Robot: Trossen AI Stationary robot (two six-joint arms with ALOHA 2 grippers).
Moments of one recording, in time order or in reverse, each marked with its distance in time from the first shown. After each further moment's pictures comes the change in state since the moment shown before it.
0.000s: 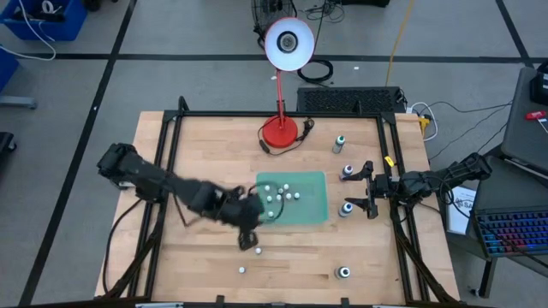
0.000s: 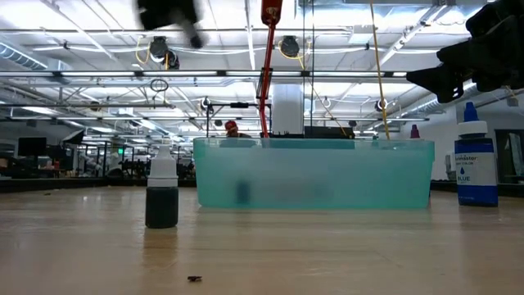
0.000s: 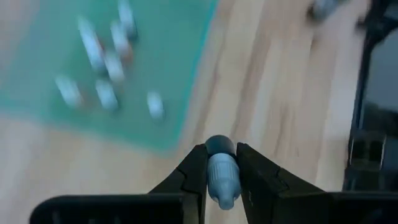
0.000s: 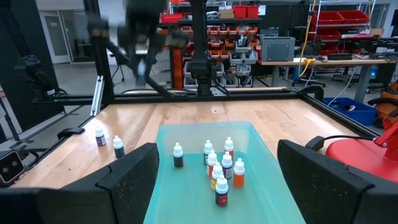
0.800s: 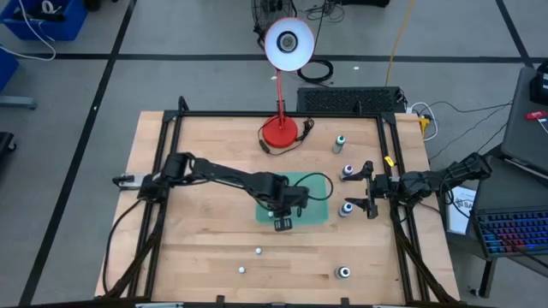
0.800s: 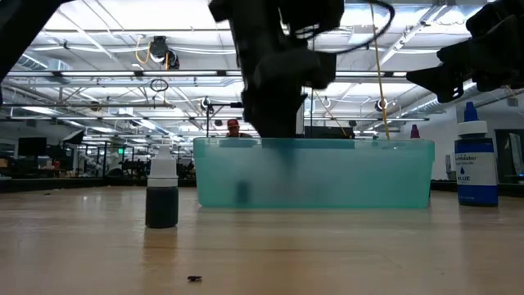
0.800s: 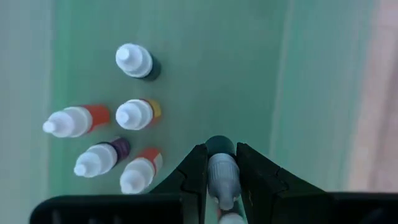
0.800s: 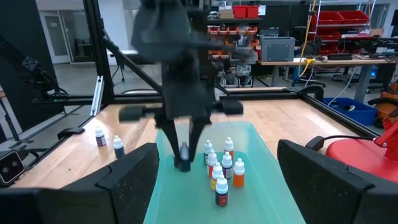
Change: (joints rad) left arm 0.267 0.539 0.334 -0.040 0.158 0.414; right arm 0.000 0.000 0.000 0.000 0.000 0.000
